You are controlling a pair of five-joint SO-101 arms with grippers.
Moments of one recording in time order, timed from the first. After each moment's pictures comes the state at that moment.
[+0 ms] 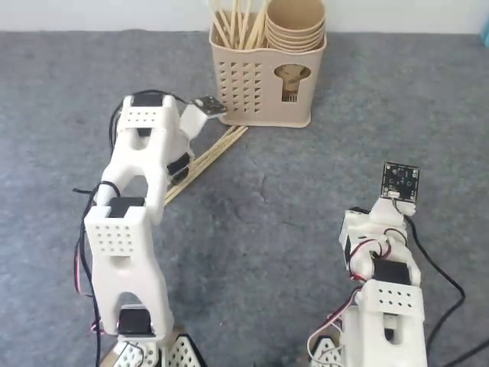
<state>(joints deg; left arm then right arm) -6.5 38.5 -18.8 91.9 -40.6 4.1 -61.1 84.5 33.4 -3.7</state>
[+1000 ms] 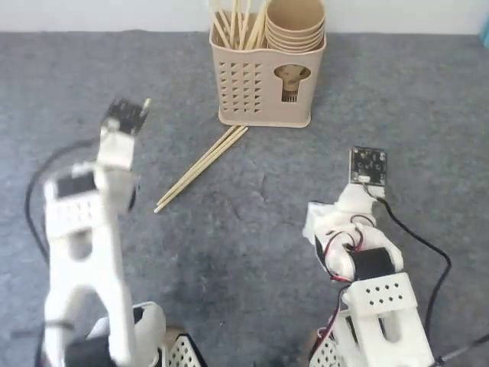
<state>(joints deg) -21.1 -27.6 43.6 63.9 -24.2 -16.4 -61.2 70.2 48.0 -18.6</state>
